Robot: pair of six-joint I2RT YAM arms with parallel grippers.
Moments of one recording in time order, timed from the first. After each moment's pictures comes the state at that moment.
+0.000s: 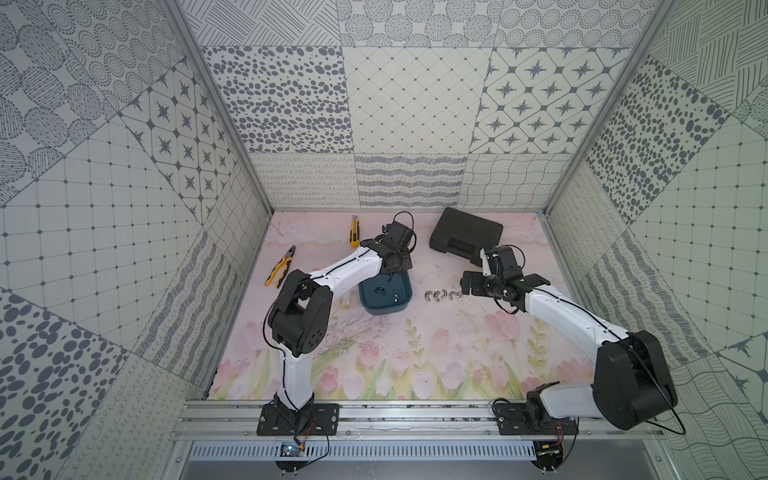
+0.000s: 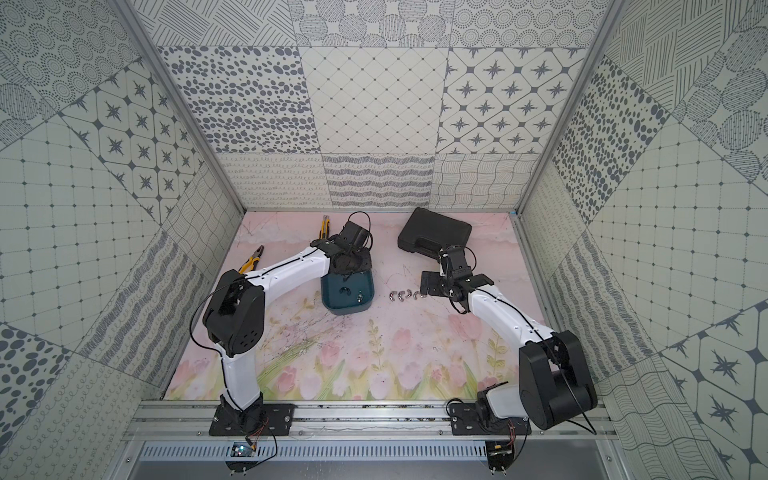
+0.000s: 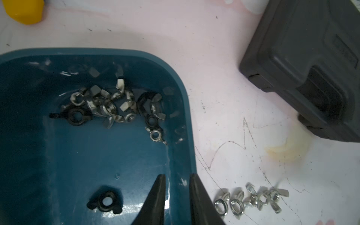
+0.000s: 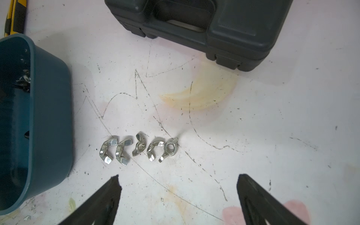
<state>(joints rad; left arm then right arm) -0.55 1.97 1.54 -0.56 -0.14 -0.69 0.35 1.39 0.89 -0.42 0.05 0.36</state>
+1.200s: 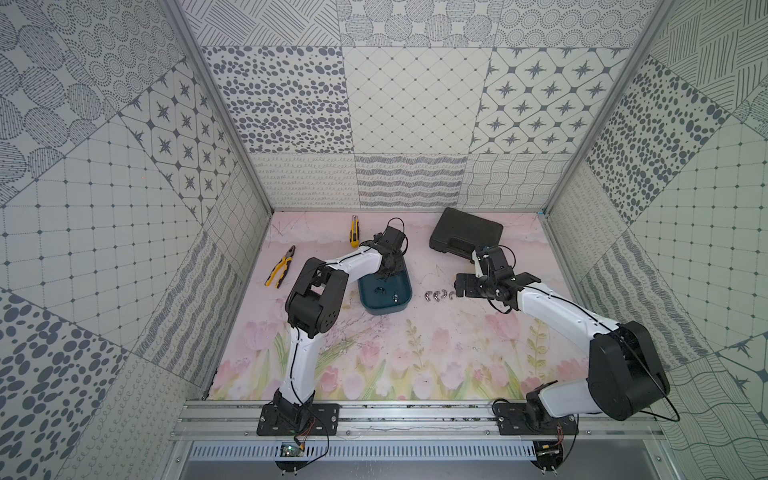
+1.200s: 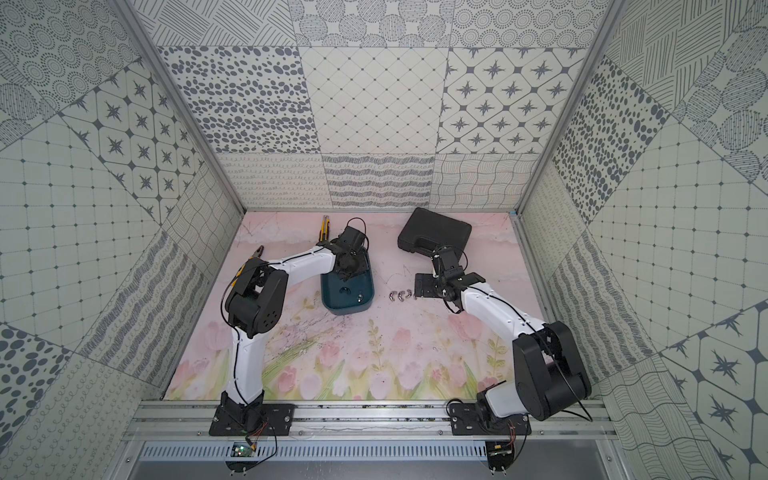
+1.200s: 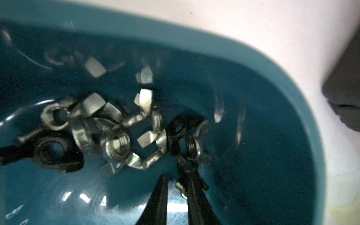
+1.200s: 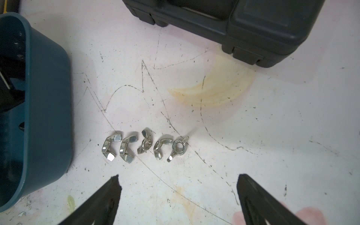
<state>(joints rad) -0.48 2.16 1.57 -0.48 -0.08 -0.76 0.40 1.43 0.91 -0.42 0.06 0.36</state>
